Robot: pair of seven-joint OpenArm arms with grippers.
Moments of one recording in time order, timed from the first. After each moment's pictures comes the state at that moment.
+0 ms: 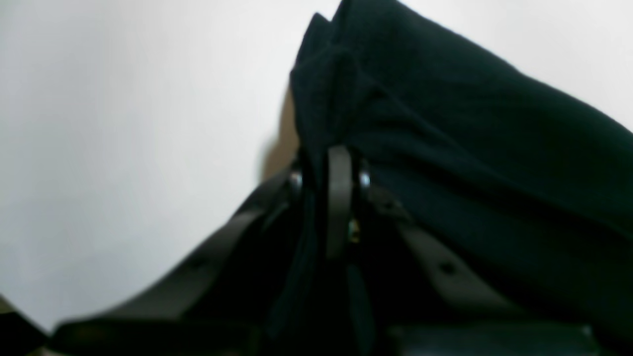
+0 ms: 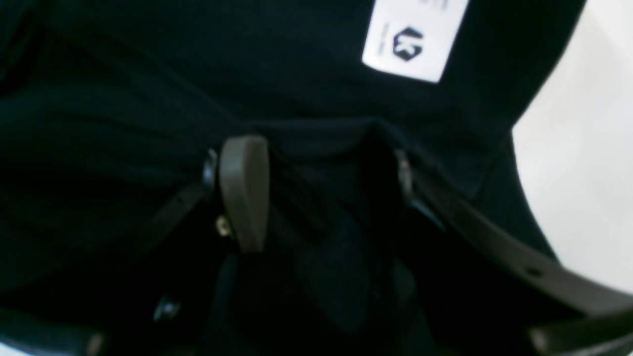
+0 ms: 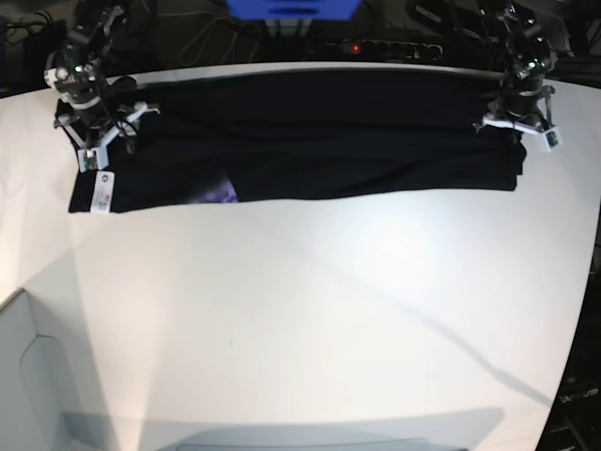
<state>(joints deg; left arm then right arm) 27.9 -10.9 -32.9 92.7 -27.2 -6.4 31.2 -22.5 -0.9 32.1 101.7 4.9 34.3 -40.6</state>
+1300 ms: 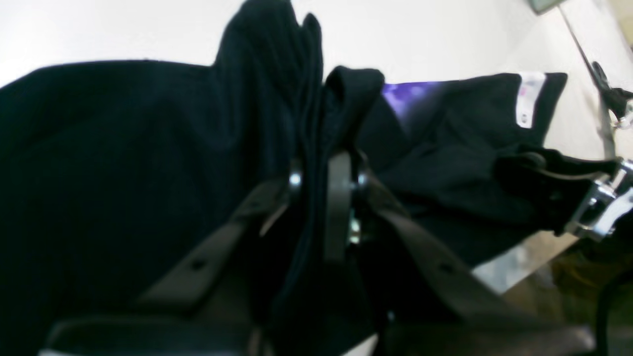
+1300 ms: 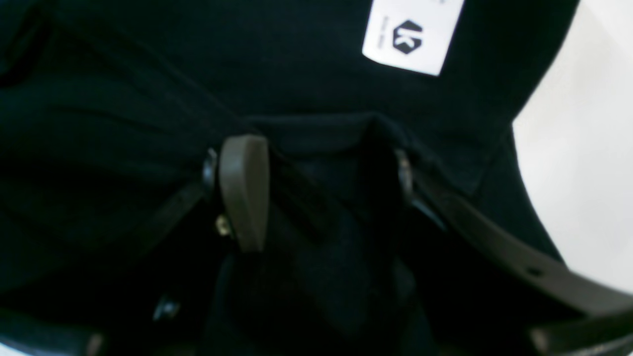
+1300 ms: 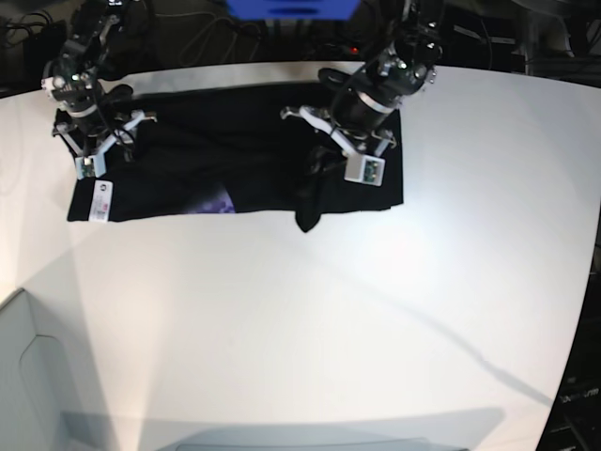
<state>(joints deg) 25.6 -4.7 12.5 114.0 -24.4 -4.8 34.6 -21.4 0.3 31.8 100.1 5.2 34.4 -39.9</state>
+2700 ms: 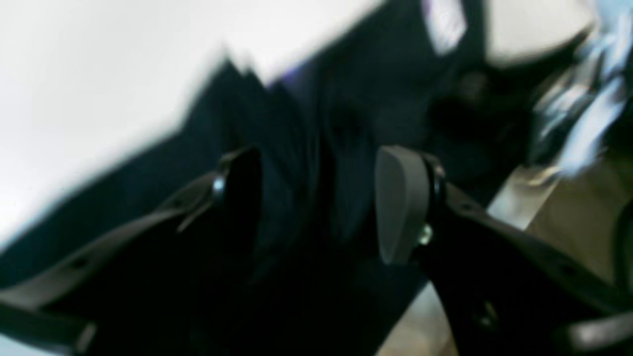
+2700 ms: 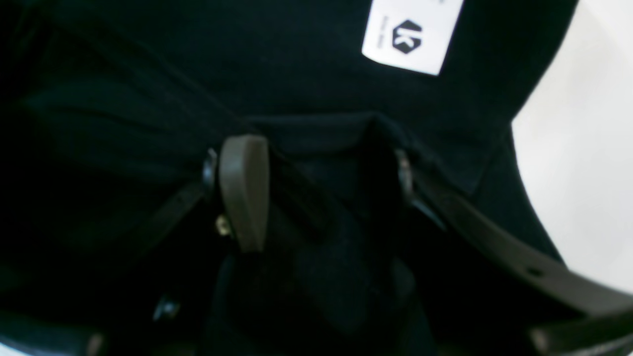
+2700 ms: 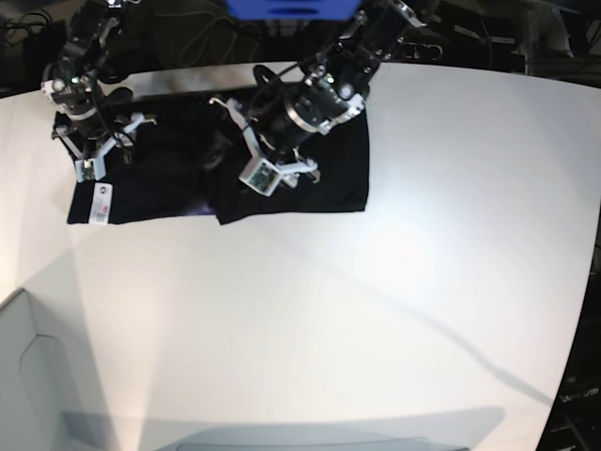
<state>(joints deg) 13.1 -5.2 33.6 109.3 -11.6 -4.9 34.6 -20.7 0.4 31.8 100.1 4.9 34.4 -40.4</state>
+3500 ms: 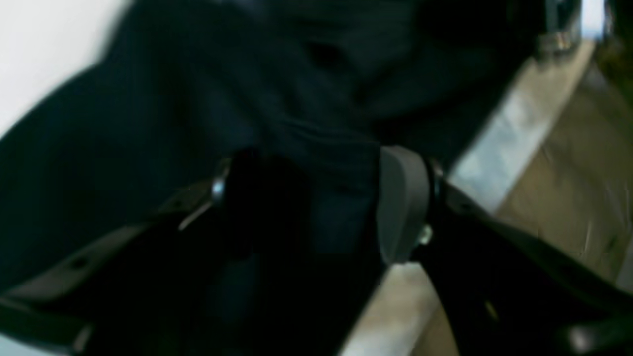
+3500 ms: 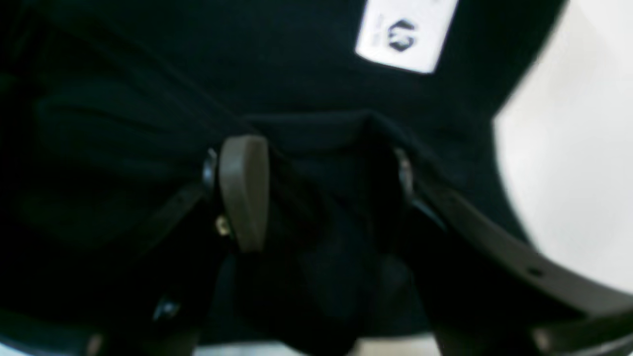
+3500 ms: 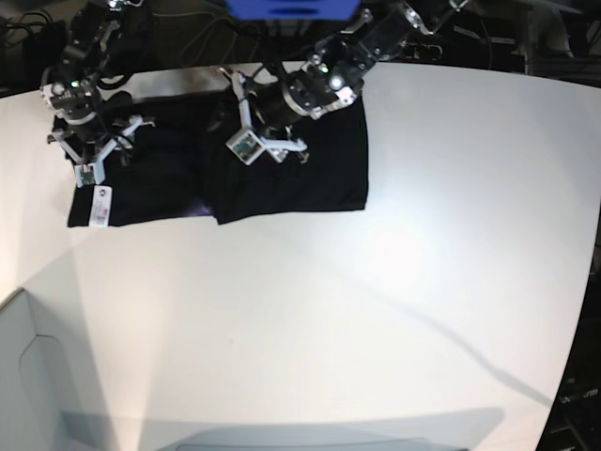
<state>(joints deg) 8.8 -10.9 45.4 101.2 -11.5 -4.9 35.0 -19.8 0.1 32.0 103.9 3.1 34.5 -43.3</state>
